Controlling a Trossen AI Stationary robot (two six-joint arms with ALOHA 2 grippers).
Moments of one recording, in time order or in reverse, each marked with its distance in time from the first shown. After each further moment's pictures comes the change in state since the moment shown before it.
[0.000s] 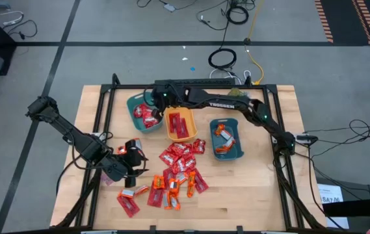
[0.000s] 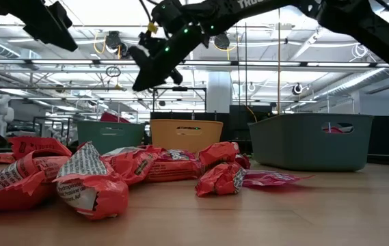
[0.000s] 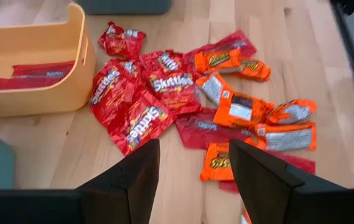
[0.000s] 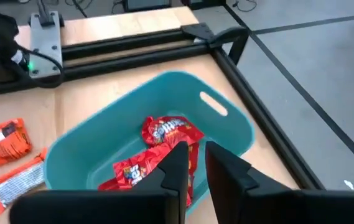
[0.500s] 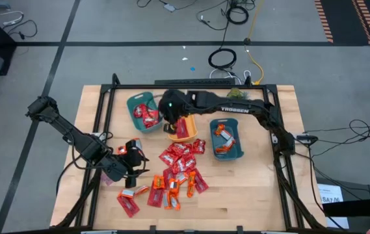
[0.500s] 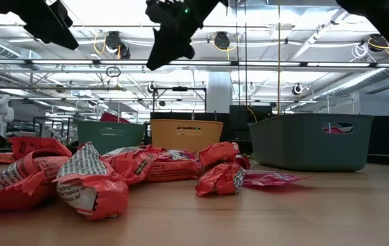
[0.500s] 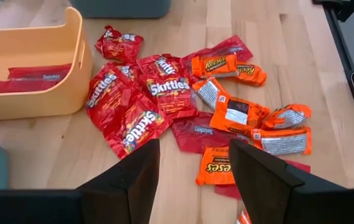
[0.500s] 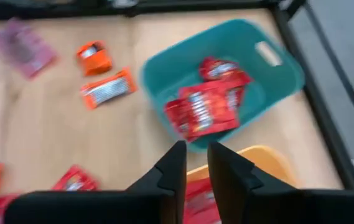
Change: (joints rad) left arm 0.000 0.000 0.000 0.017 0.001 0.000; right arm 0.122 -0.153 -0.002 -0.377 -0.047 -0.054
